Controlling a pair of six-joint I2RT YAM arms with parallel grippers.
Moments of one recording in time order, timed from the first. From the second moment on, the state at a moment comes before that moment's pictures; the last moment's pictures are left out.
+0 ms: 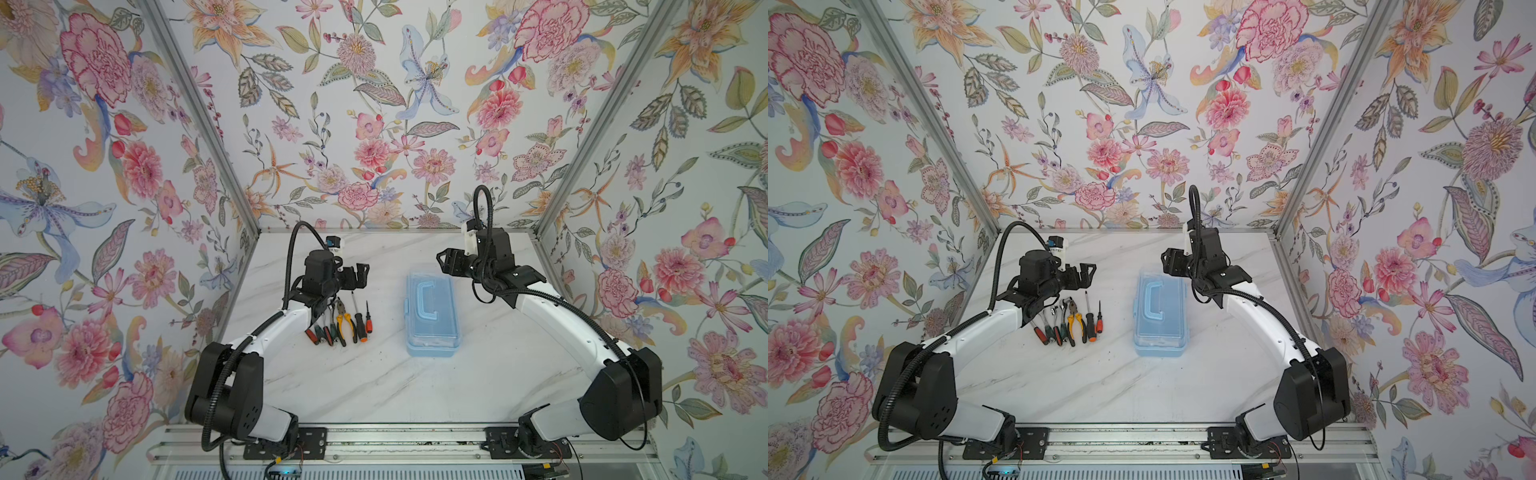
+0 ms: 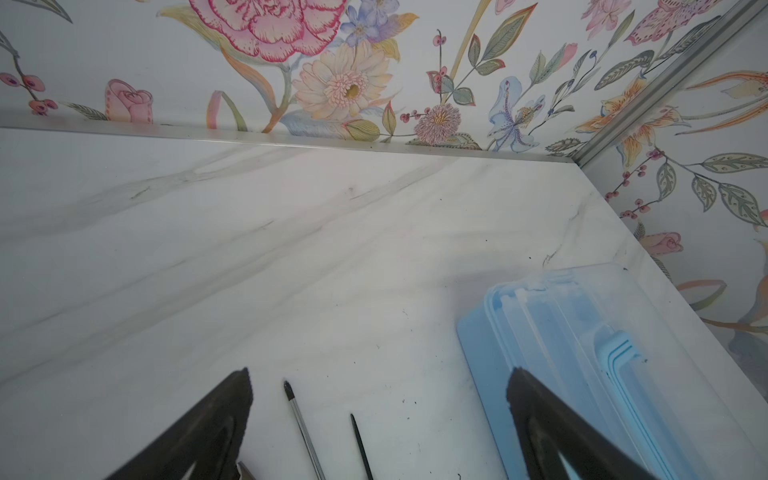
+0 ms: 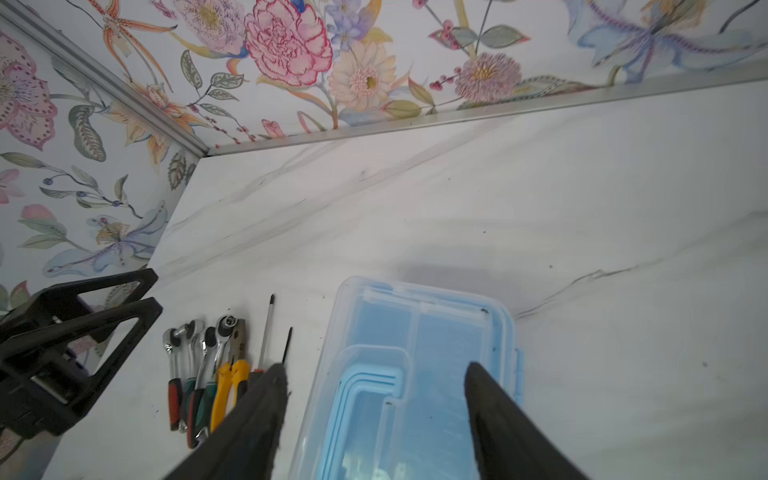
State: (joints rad) left arm -0.33 1.47 0.92 0.07 0.17 -0.31; right arm 0.44 1.49 1.26 -0.39 -0.16 0.44
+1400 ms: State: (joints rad) left arm -0.57 1.75 0.78 0.46 0.31 -0.52; right arm 0.57 1.65 1.27 -0.57 -0.35 0.63
